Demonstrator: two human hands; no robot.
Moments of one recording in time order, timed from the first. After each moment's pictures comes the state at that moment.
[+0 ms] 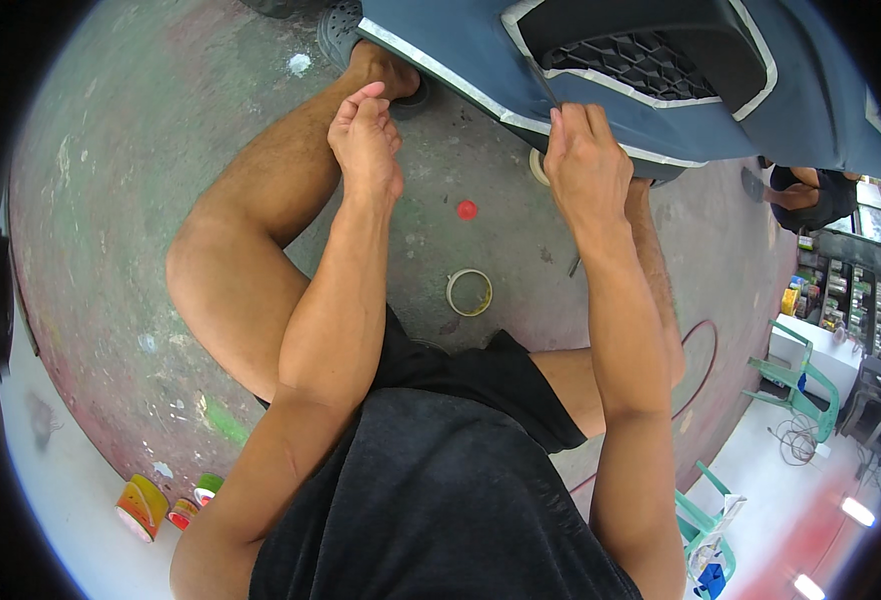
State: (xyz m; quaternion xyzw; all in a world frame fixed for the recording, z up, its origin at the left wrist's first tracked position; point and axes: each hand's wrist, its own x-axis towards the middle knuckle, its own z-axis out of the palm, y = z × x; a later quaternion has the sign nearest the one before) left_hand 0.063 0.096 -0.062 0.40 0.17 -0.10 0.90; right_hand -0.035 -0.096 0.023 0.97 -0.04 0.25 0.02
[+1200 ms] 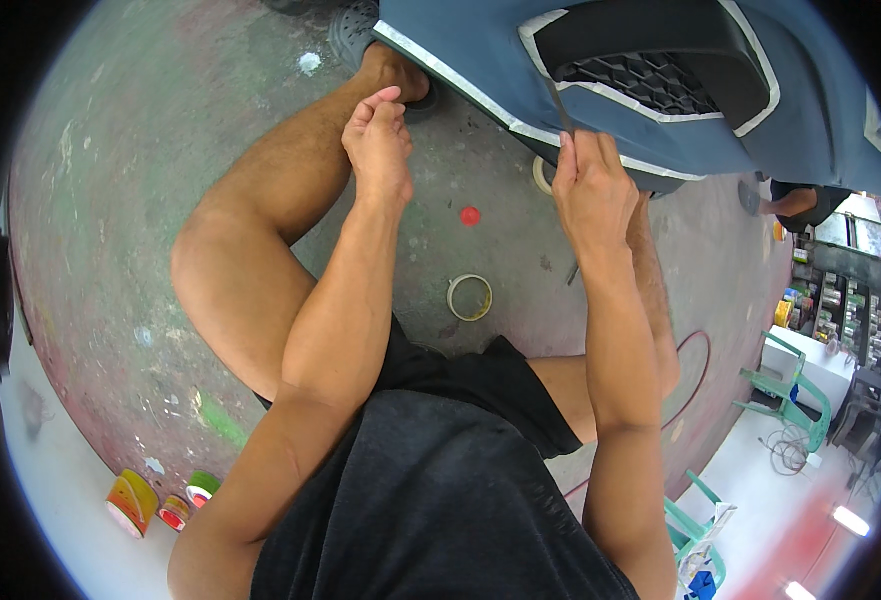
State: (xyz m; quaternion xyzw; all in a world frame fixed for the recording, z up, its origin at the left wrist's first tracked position) left_hand 0.061 0.096 -0.062 0.39 0.18 -0.10 0.90; right_hand -0.048 -0.087 0.023 0.96 -0.07 0.26 0.00
